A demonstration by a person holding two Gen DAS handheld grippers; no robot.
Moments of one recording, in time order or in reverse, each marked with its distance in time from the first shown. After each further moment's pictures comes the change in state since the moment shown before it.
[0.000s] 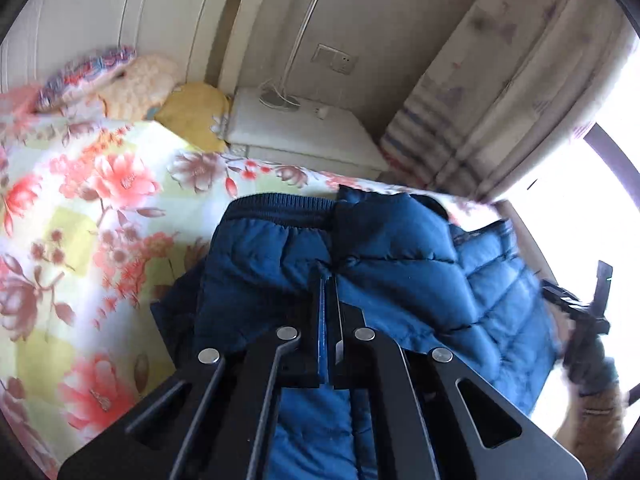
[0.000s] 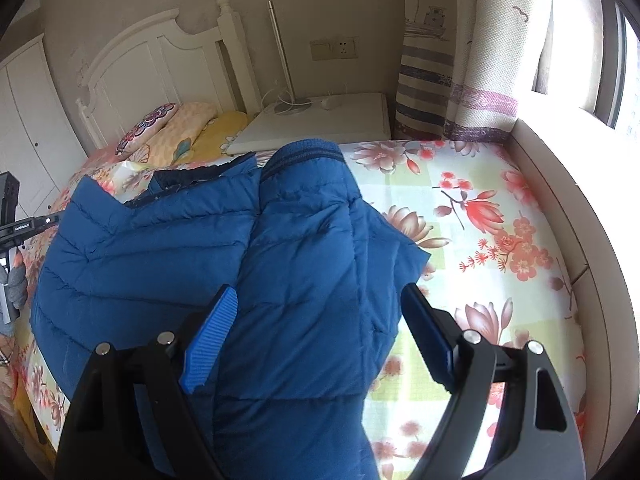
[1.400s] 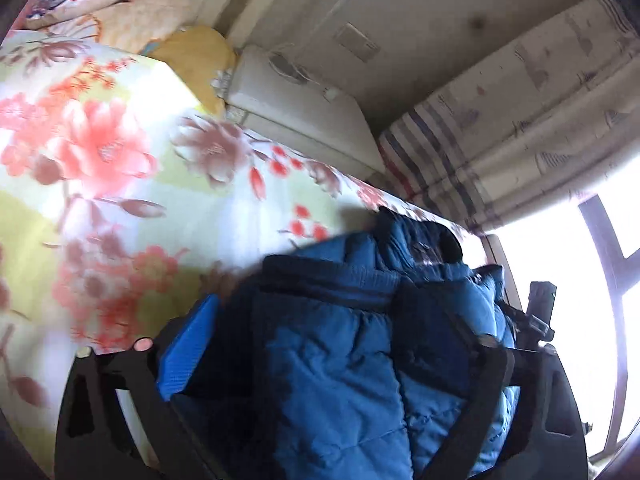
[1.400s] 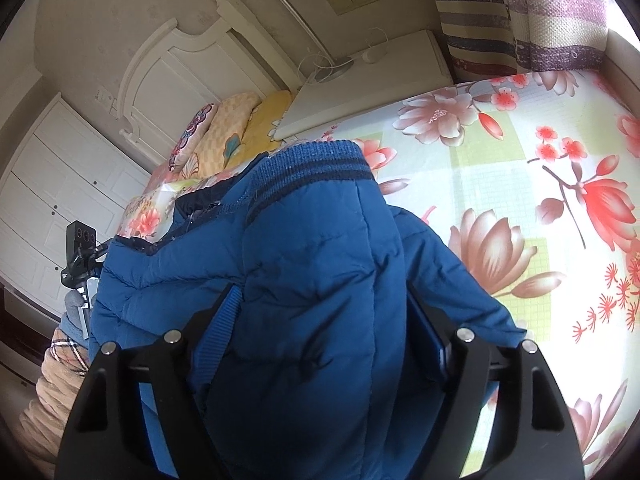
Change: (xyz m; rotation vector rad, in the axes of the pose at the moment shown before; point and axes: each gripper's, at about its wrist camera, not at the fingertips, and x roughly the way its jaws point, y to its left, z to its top) left arm 0.069 0.082 0.042 -0.174 0.097 -0.175; right arm 0.101 -0.027 0.040 0.156 0.164 0.347
